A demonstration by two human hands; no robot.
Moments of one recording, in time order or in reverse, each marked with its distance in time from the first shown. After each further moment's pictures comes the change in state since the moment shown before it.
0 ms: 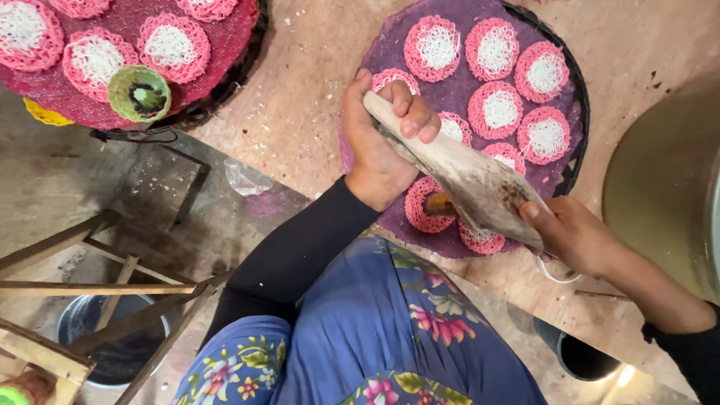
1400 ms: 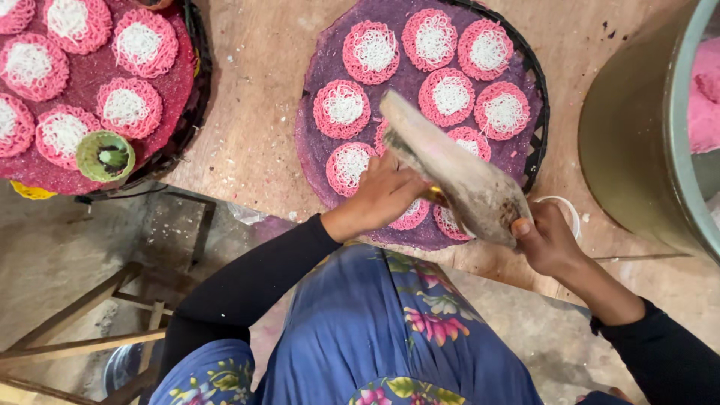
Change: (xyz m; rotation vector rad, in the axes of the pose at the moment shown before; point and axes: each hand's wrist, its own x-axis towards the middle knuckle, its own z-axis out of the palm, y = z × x) left_hand -0.024 -0.046 -0.077 2.157 -0.500 -0.206; right_hand -0.014 0.073 0.062 0.252 0.306 -0.405
